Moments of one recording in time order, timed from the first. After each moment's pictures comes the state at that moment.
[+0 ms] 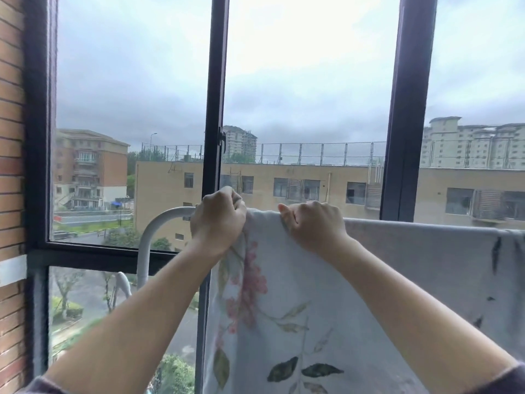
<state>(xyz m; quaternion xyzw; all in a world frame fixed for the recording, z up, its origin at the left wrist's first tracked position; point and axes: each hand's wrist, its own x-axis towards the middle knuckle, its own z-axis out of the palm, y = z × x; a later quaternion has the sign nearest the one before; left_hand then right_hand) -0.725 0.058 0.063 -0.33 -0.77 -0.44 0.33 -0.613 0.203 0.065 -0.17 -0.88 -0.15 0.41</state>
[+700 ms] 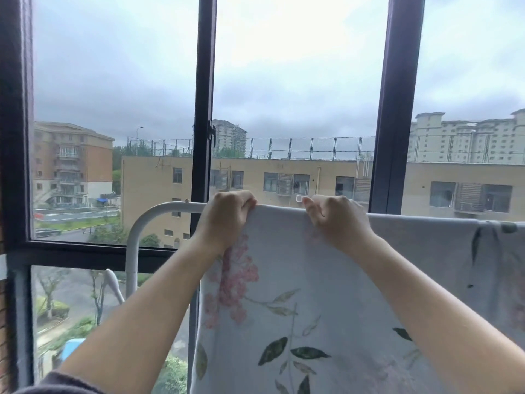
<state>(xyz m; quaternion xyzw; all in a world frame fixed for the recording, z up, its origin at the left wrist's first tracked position) -0.737 0.075 0.054 -0.52 -0.67 -0.40 0.34 -0.570 0.221 0.067 -0.23 -0.87 -0.11 0.43</state>
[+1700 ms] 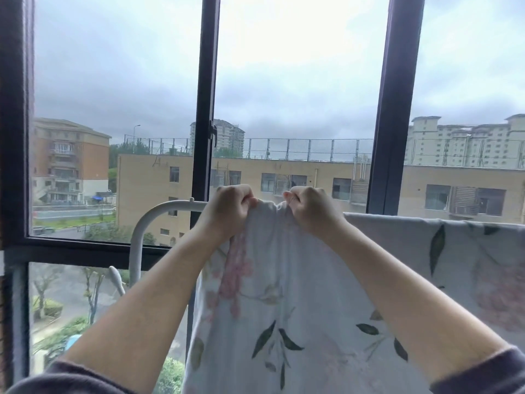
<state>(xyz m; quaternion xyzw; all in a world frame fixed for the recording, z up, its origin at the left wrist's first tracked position) -0.734 0.069 0.065 -0.52 -0.68 -0.42 0.30 -0.600 0.196 0.082 -0.20 -0.89 -0.01 0.41</state>
